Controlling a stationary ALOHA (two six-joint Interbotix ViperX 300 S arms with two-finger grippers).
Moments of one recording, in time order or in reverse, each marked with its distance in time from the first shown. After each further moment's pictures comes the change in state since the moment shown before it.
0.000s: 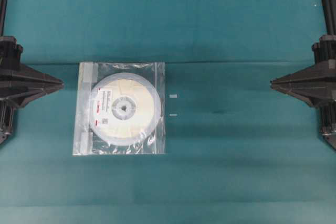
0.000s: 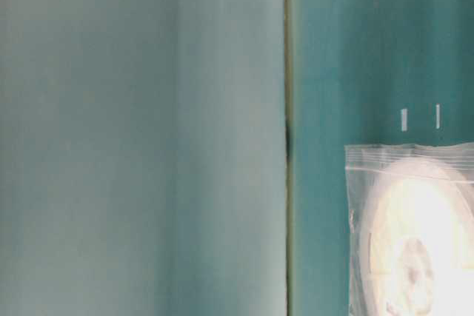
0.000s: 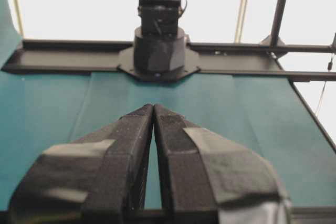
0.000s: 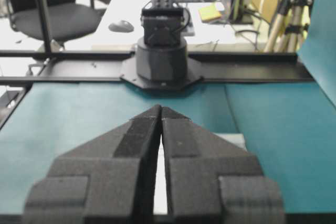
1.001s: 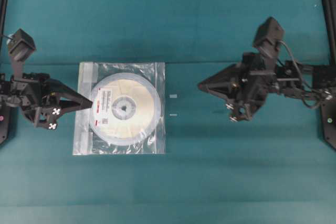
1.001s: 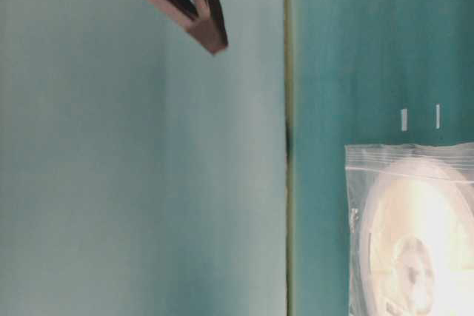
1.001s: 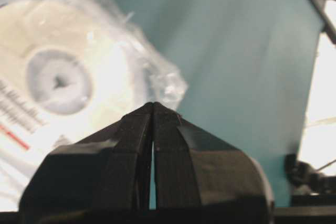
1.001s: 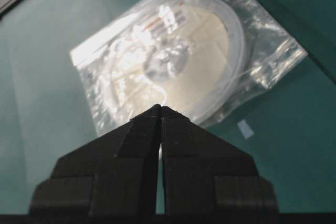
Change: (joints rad) left arm 0.041 0.365 0.011 0.005 0.175 -0.822; right arm -0.077 0.681 -0.245 0.270 0.044 0.319
